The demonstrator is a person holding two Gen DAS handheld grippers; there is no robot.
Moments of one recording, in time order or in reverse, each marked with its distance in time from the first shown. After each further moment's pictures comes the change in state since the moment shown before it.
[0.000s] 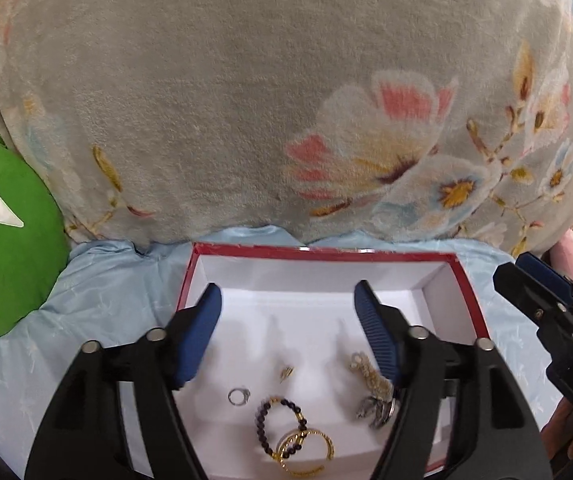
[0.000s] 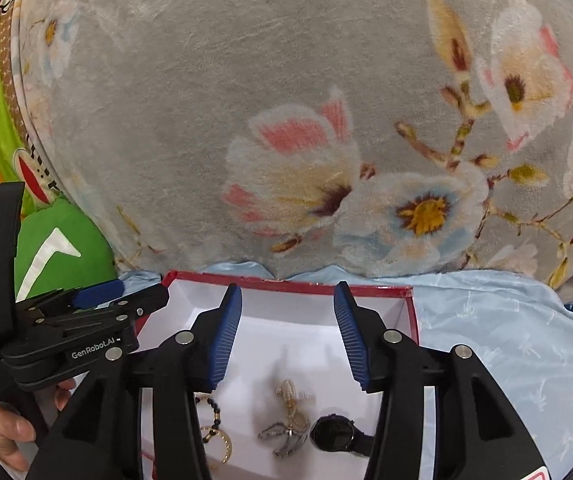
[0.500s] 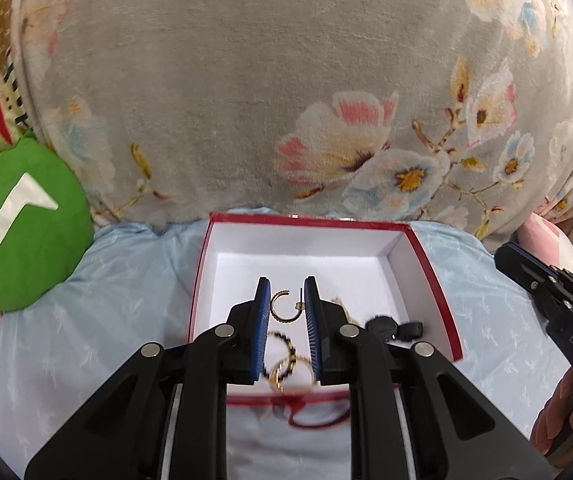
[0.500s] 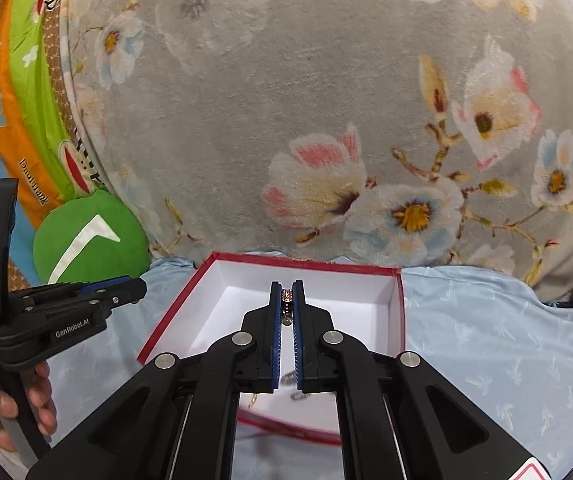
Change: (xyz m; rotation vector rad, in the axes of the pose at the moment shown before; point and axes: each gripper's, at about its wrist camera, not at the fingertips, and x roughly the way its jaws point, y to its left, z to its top) left arm -0.097 -0.005 -0.037 0.023 -0.014 -0.027; right arm -0.094 0.018 -0.023 -0.044 -0.032 0.035
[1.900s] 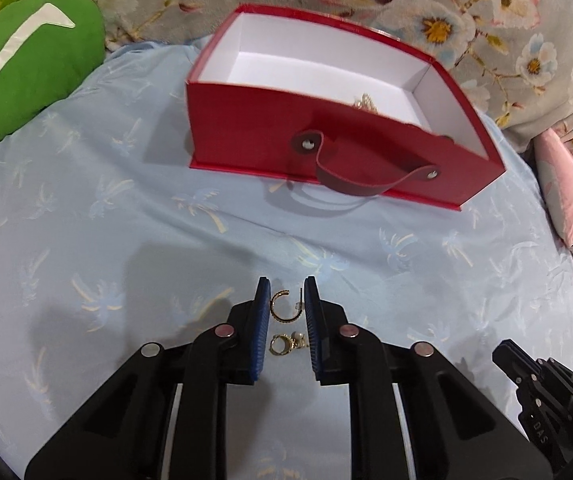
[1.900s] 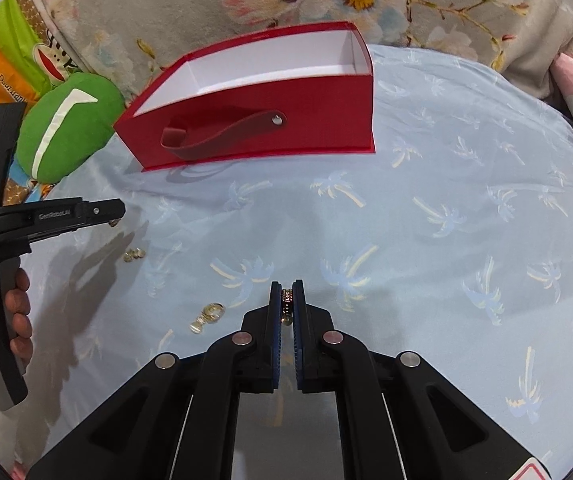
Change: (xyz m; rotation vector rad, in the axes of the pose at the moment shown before) left arm -0.005 0.017 -0.191 -0.119 0.343 -0.005; right arm -0.061 0.000 -0.238 0.152 0.406 -0.053
